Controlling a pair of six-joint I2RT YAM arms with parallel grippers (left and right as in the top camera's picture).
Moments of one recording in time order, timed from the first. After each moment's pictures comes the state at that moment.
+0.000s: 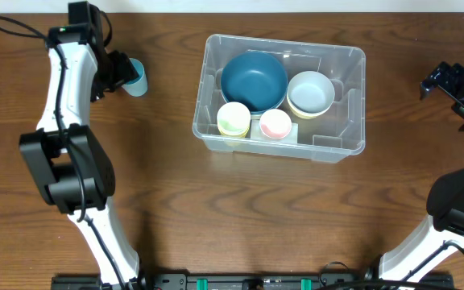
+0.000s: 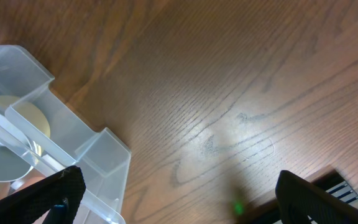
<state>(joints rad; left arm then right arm) 0.14 2.17 1.93 -1.10 0.00 -0.41 -0.36 1.99 2.13 -1.66 0.00 0.47</state>
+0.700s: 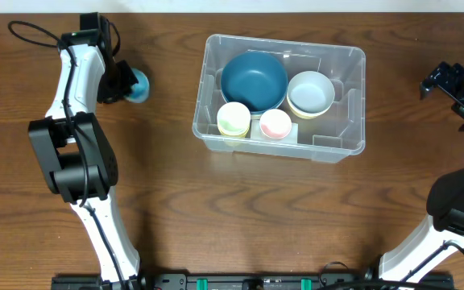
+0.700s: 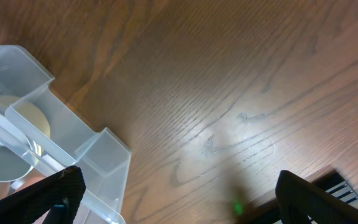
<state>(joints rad) 0.14 2.25 1.93 -1.11 0.02 -0.41 -0.36 1.99 2.13 -1.66 0.00 0.47</state>
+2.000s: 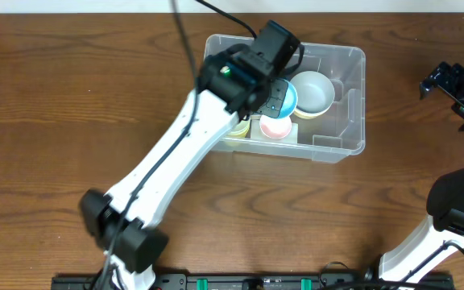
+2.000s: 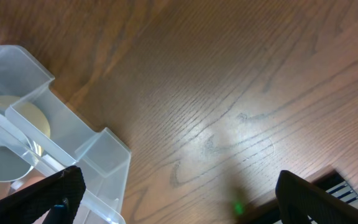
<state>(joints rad) -0.68 1.91 2.00 -1.20 -0.11 -0.29 -0.36 1.99 2.13 -1.66 0.00 0.47</state>
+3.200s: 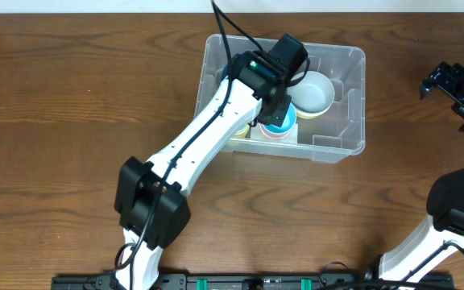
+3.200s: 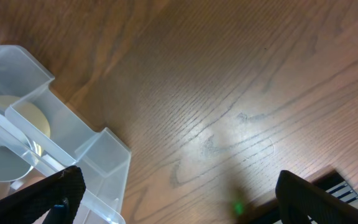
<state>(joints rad) -0.68 2.07 2.00 -1.24 -0.06 -0.29 -0.36 1.99 2.13 -1.66 0.00 0.47</state>
